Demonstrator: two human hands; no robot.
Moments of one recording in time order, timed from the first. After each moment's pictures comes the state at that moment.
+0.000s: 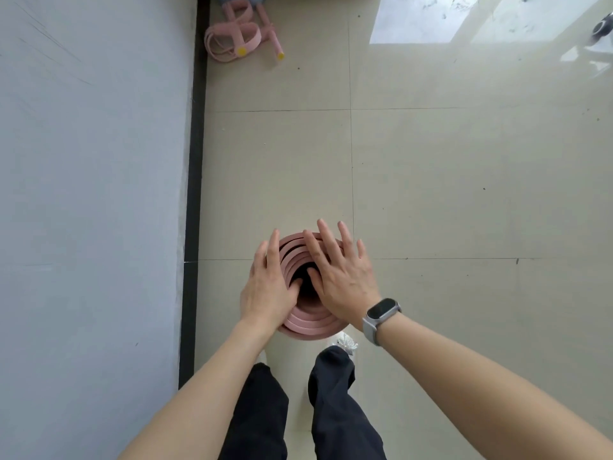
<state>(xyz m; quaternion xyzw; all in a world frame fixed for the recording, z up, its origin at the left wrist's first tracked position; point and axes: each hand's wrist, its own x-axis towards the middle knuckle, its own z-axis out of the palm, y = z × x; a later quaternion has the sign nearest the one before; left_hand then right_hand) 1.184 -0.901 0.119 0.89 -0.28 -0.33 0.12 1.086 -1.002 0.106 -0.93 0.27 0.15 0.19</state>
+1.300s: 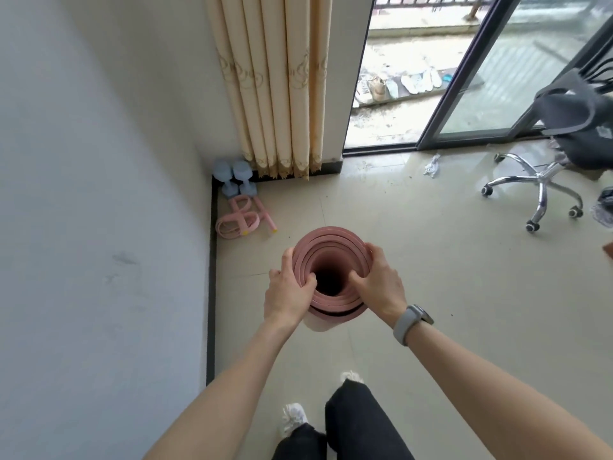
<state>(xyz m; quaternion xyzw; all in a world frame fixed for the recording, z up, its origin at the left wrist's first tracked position) 1.406 -1.115 0.323 0.86 -0.30 -0.30 0.29 1.280 -1.202 0.340 -0.73 0.57 -0.09 0.37</state>
